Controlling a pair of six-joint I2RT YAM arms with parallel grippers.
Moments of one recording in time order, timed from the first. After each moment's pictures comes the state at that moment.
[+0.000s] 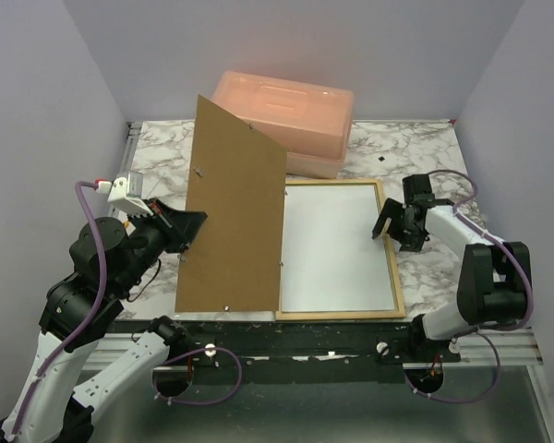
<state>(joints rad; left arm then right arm) -0.56 0.60 1.20 -0.77 -0.08 -0.68 0.05 1.47 0.87 -0.56 0.02 0.49</state>
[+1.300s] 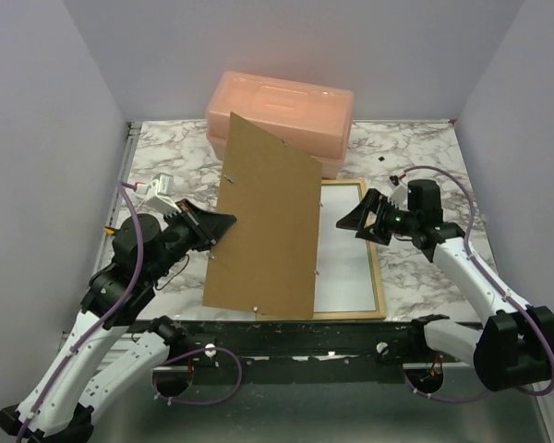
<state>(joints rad) -0.56 0.59 0.95 -0.52 0.04 -0.85 0.17 1.15 0.76 -0.33 -0.57 0.60</state>
